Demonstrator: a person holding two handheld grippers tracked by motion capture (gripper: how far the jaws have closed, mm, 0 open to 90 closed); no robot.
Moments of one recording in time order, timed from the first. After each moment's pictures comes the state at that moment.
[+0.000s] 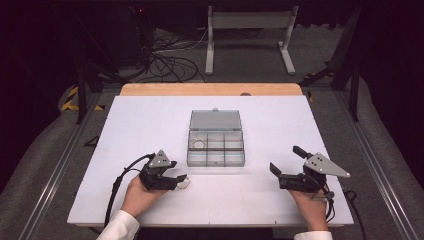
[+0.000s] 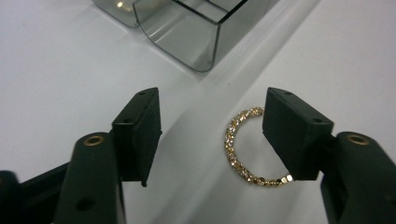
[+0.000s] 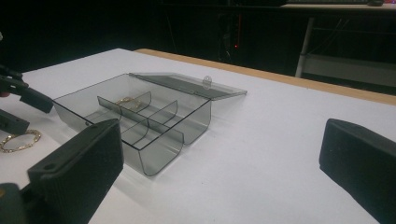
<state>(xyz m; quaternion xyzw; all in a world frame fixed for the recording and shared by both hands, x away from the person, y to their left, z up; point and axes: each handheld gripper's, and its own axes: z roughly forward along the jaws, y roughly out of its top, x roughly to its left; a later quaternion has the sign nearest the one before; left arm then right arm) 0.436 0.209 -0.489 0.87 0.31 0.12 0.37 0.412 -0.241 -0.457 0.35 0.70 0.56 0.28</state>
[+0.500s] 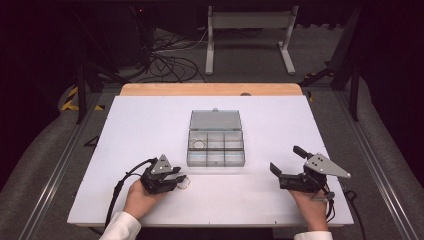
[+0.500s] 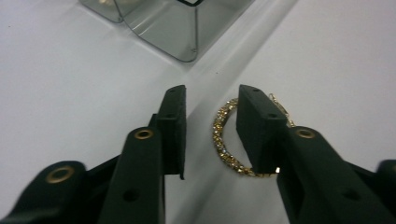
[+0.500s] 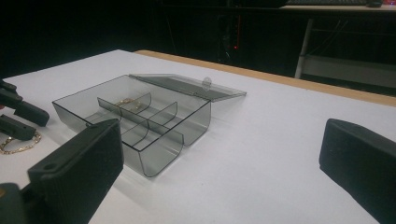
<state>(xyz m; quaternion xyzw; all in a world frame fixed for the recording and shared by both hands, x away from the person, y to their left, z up) 0.426 0.205 -0.496 0.87 0.29 0.14 0.37 0.412 -0.241 -0.456 0.35 0.70 0.56 0.28</state>
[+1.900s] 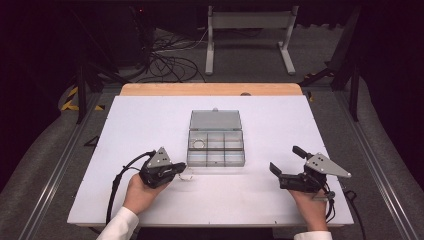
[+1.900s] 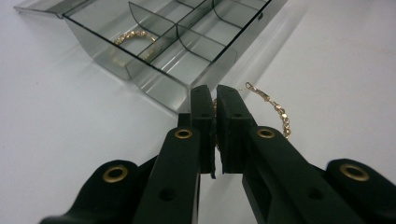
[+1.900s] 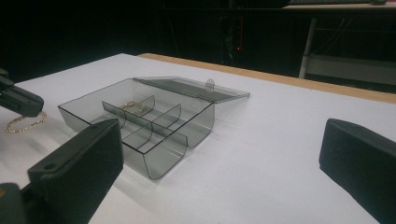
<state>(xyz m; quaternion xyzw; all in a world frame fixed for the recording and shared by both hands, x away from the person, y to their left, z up) 0.431 0.201 -0.461 0.86 0.28 0.14 0.41 0.412 -0.241 -0.457 0.36 0.69 0.57 0.27</state>
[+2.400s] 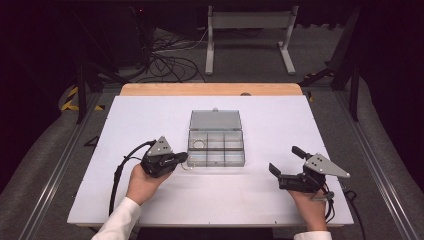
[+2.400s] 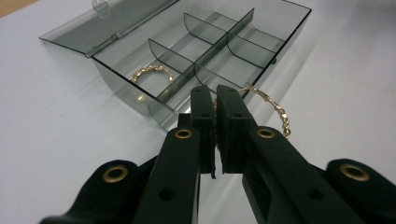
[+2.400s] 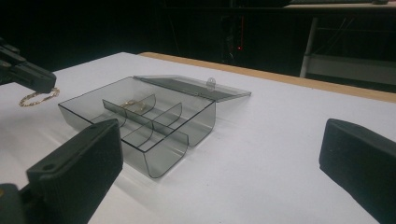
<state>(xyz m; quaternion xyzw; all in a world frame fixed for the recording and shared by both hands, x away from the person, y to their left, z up) 0.450 0.196 -0.442 0.85 0.28 0.15 0.42 0.412 -0.240 -0.459 0.35 0.69 0.57 0.27</state>
